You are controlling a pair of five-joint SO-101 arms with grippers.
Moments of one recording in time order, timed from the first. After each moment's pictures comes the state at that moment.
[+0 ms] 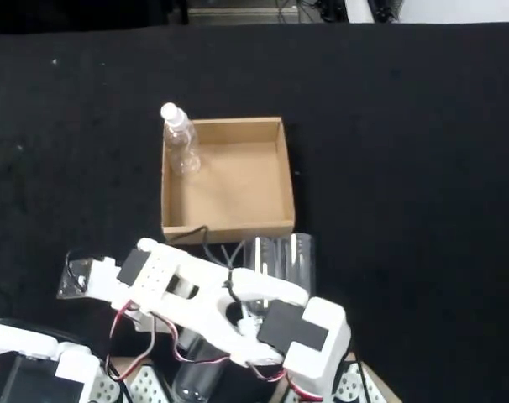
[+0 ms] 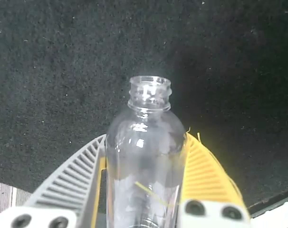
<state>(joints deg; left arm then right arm) -83.9 -24.7 43.1 64.4 -63.8 -64.7 17.9 16.2 67.2 20.6</state>
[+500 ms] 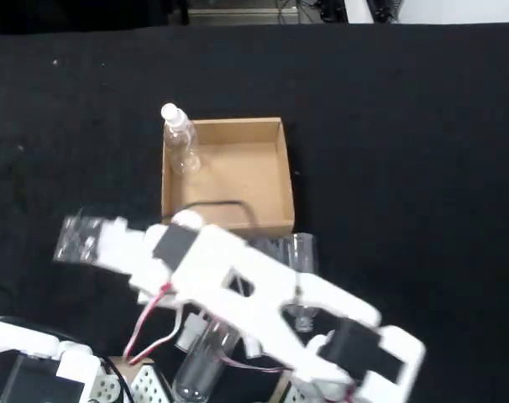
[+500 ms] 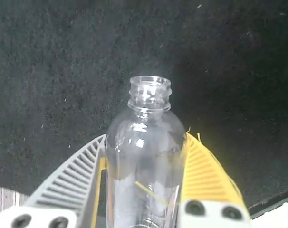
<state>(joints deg) -82.6 -24.7 43.1 64.4 -63.8 -58.4 -8.3 17.3 73.6 21.1</state>
